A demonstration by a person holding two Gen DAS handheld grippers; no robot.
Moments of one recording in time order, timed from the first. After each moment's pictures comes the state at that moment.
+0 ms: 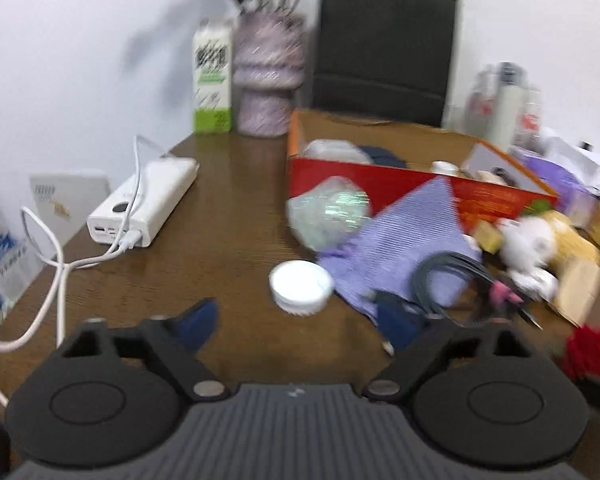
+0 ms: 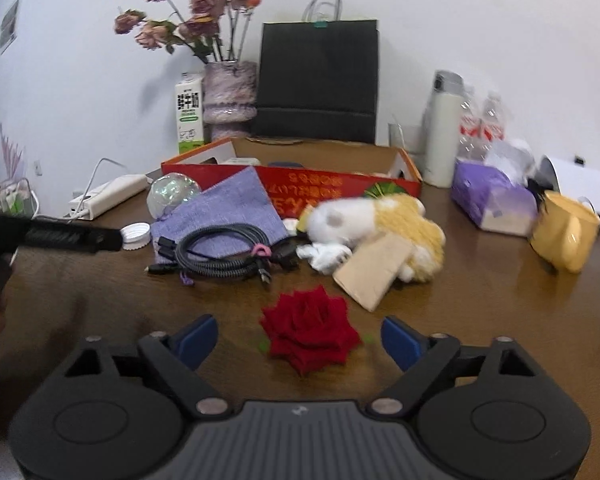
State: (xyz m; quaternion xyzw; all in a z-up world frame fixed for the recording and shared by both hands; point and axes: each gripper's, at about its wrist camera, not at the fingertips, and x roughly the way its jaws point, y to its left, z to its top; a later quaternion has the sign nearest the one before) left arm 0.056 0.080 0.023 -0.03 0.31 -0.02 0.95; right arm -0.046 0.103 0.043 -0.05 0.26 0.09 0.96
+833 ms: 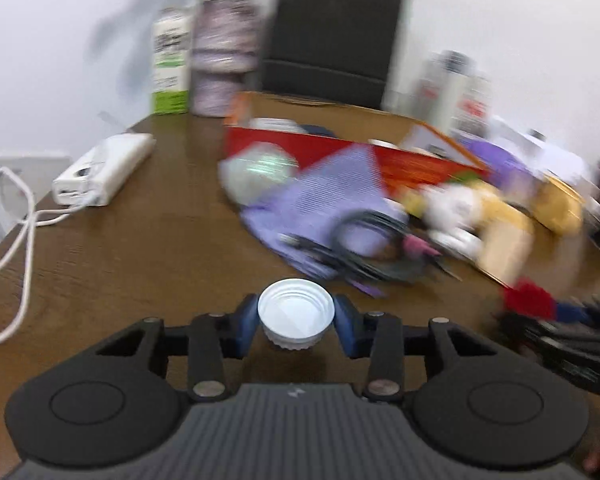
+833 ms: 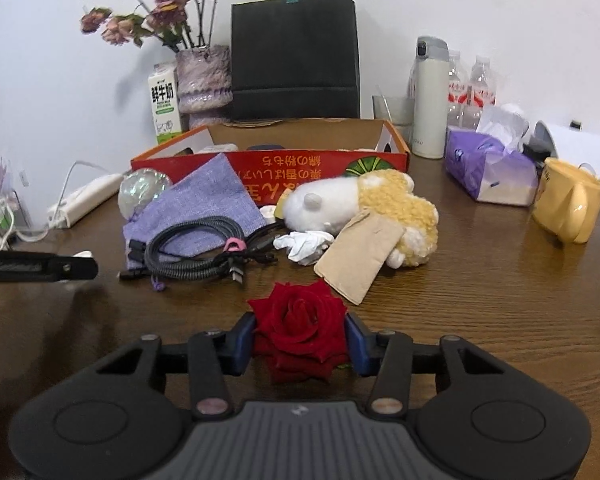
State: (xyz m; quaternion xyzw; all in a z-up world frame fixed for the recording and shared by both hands) left arm -0.018 0.047 0.025 -0.03 0.31 -0.11 0.94; right arm 0.027 0.353 0.021 0.00 0.30 0.04 0.95
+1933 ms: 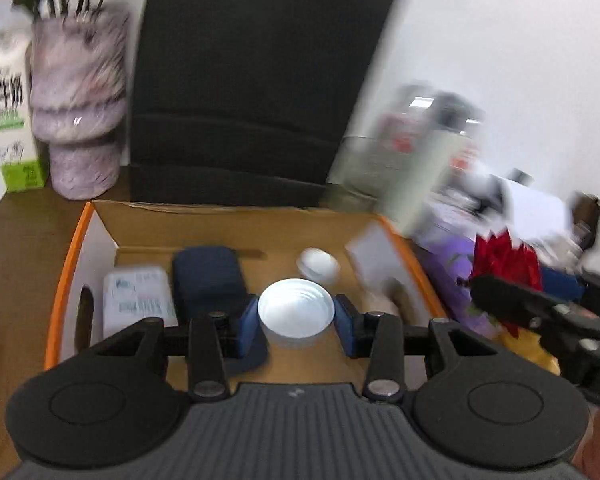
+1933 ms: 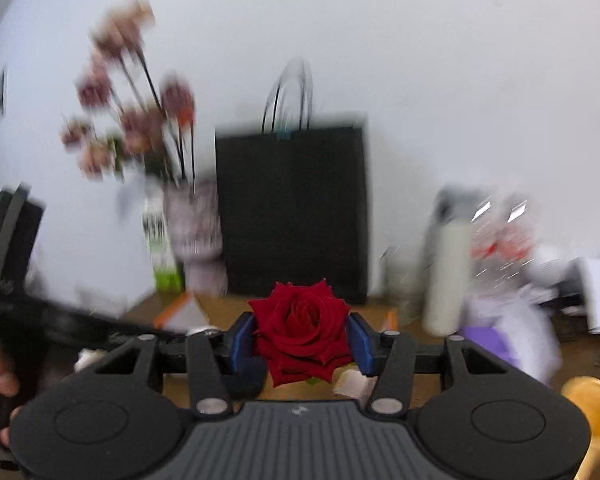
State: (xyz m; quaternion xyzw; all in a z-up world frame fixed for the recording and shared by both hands) left arm 0.295 -0.046 0.116 -0.07 0.40 -0.17 0.90; right arm 0.222 -0.024 0.163 0.05 0.24 0.04 0.97
